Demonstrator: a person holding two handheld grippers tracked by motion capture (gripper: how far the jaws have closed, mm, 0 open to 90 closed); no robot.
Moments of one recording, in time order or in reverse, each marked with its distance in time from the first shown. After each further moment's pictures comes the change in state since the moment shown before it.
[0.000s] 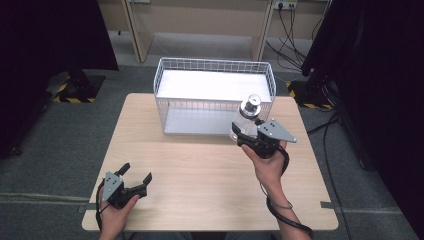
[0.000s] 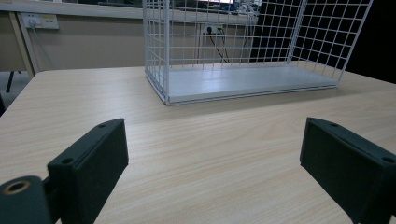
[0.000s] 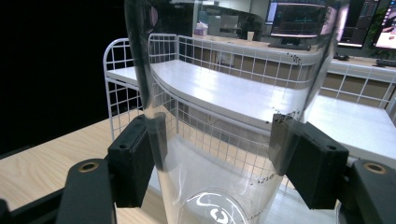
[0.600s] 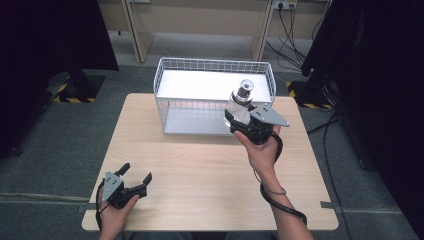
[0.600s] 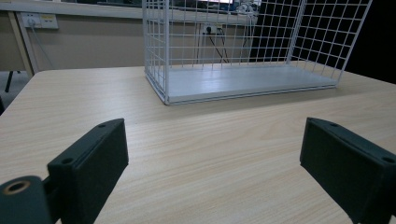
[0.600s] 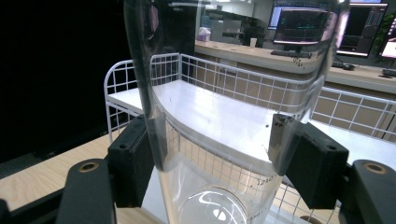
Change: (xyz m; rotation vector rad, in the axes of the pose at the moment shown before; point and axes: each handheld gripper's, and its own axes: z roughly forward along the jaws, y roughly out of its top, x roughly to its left) left arm 0.000 0.000 0.000 -0.001 -0.002 -0.002; right arm 0.003 0.032 0.026 -0.014 0.012 -0.008
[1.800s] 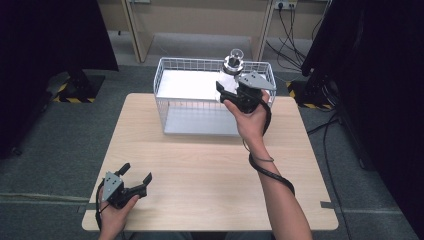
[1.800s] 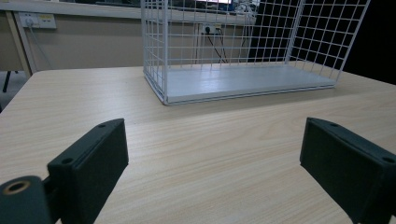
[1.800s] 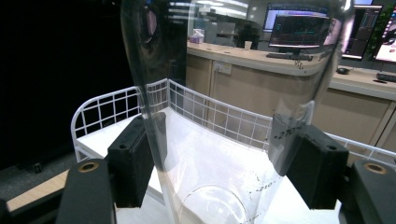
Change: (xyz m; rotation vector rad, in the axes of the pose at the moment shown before) left arm 0.000 0.000 0.000 0.000 -0.006 -0.001; right arm -0.012 0.053 0.062 0.021 -0.029 0.008
